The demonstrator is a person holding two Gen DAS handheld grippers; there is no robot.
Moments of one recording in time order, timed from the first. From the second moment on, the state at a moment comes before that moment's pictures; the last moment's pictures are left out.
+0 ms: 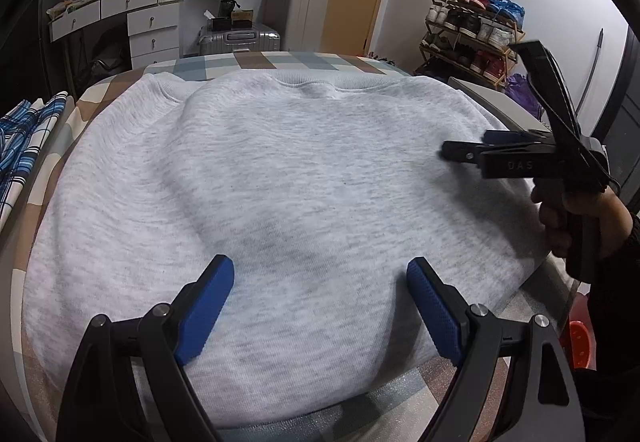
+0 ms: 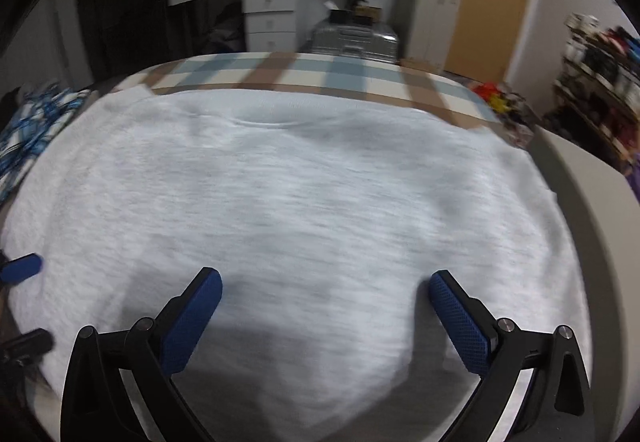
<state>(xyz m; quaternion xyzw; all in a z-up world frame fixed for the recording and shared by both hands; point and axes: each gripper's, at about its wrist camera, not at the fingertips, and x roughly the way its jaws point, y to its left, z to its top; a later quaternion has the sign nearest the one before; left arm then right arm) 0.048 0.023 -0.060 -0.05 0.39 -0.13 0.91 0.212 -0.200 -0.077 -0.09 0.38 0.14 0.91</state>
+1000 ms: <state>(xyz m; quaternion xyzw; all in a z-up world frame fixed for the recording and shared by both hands) 0.048 0.022 -0.059 -0.04 0.39 -0.13 0.91 0.261 -0.210 -0.067 -0.10 0.39 0.09 0.91</state>
